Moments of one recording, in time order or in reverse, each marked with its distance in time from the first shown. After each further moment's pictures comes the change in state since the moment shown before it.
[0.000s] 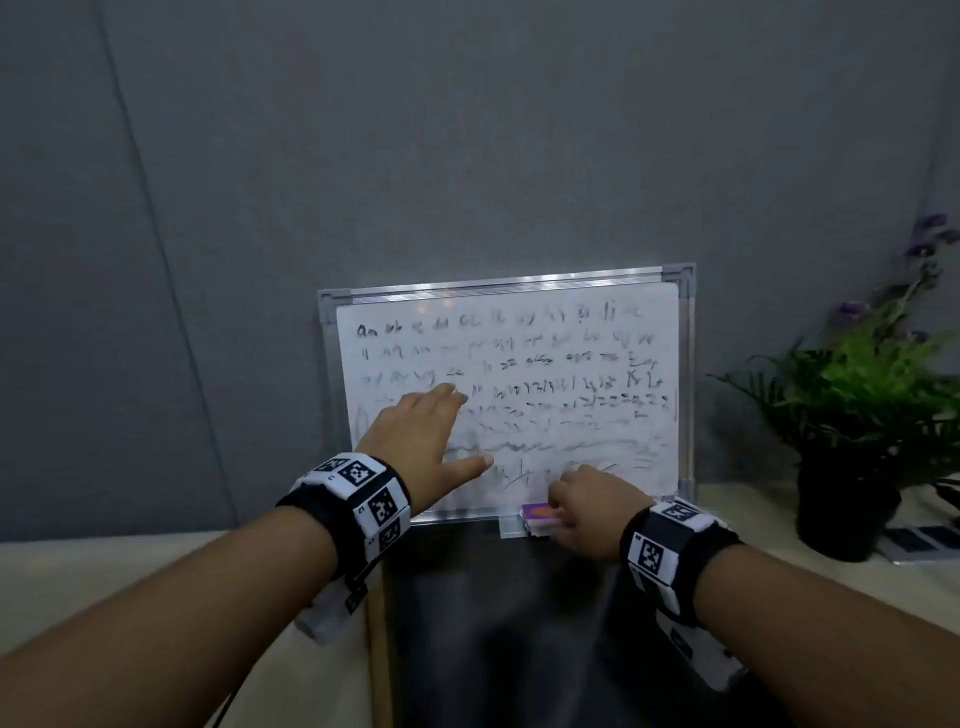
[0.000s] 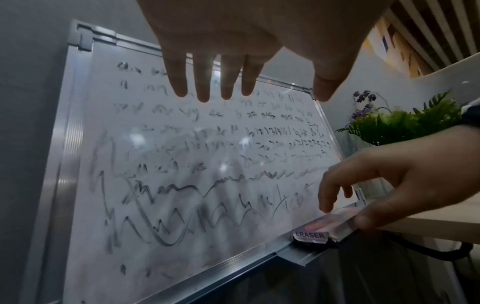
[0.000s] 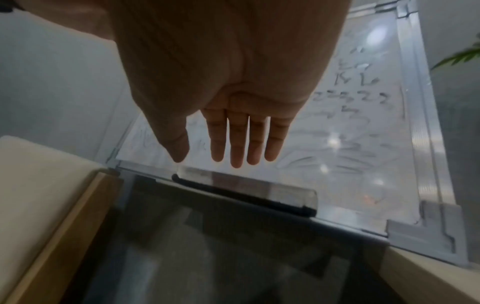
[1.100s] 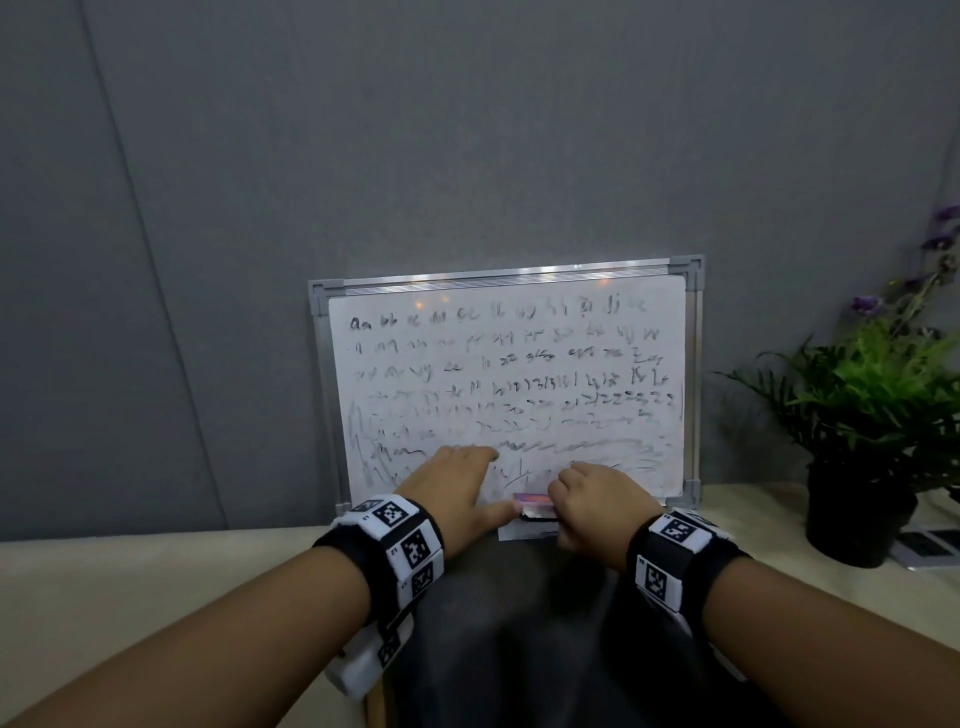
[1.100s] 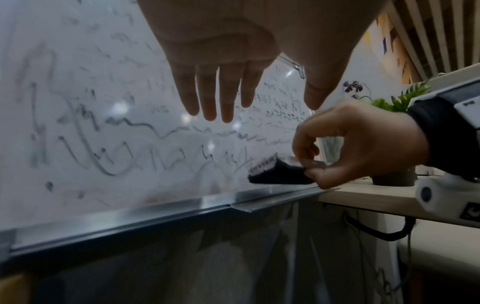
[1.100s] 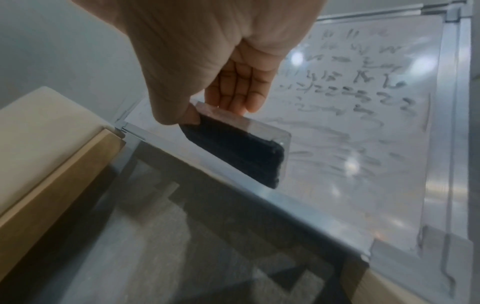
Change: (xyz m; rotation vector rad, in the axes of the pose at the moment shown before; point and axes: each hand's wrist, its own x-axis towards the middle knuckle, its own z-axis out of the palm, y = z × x) left_hand 0.001 0.018 0.053 -0.152 -0.153 0.004; right_hand 0.008 0.007 0.015 -0.255 0.324 -0.242
